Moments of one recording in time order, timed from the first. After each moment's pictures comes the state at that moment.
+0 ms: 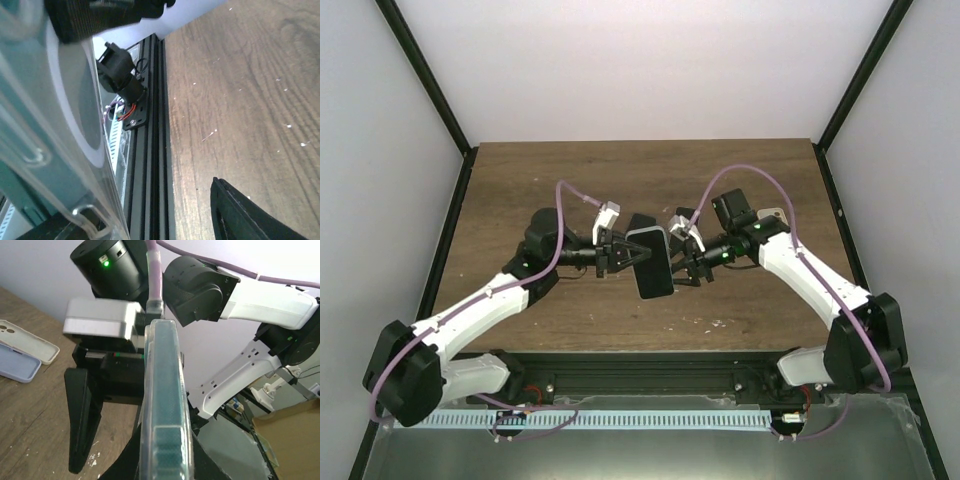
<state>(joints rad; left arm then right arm) -0.62 1.18 0.73 0.40 0.95 -0.60 0.44 1.35 1.04 -0.75 -1.14 -0.49</state>
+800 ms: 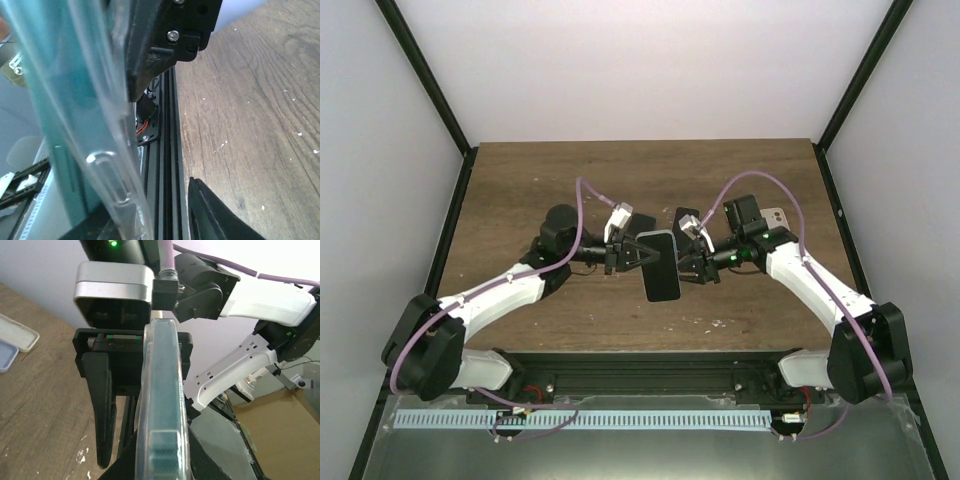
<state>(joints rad) -0.64 1.35 0.75 0.55 1.05 -0.64 0.39 1.30 0.93 -0.58 -1.26 -0.37</state>
